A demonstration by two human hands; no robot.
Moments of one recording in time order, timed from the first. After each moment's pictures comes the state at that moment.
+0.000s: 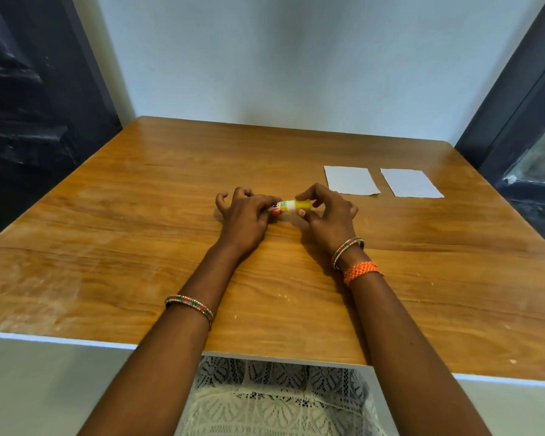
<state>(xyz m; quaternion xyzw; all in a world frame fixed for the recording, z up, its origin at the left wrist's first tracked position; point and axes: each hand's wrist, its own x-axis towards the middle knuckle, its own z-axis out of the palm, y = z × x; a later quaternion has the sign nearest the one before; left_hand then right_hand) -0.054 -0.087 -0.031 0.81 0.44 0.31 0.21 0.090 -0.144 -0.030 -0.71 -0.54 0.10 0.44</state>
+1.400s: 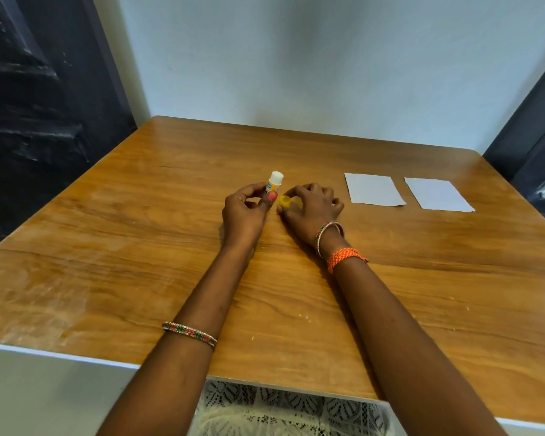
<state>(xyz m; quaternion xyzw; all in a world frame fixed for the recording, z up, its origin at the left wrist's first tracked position) -0.058 -0.063 -0.030 0.54 0.48 0.51 0.46 0.067 -0.071 -0.042 -0.77 -0.57 0.06 0.26</state>
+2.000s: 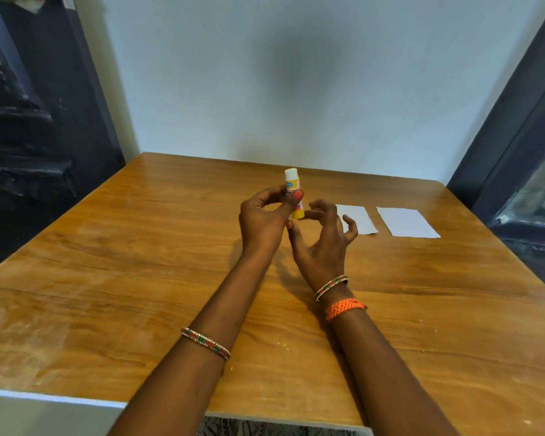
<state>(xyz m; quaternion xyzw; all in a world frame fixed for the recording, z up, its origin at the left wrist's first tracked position) -0.012 -0.090 0.023 0.56 0.39 0.55 0.48 0.070 -0.127 -0.025 -0.64 -0.53 -0.09 0.56</state>
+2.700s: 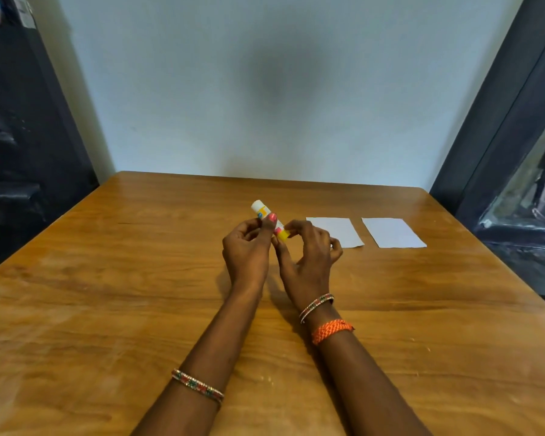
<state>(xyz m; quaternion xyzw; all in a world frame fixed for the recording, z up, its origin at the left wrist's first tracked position) 0.007 -0.084 0.000 0.47 0.40 0.58 0.53 0.076 -0.117 -0.030 -0.66 -0.49 -0.11 0.55</state>
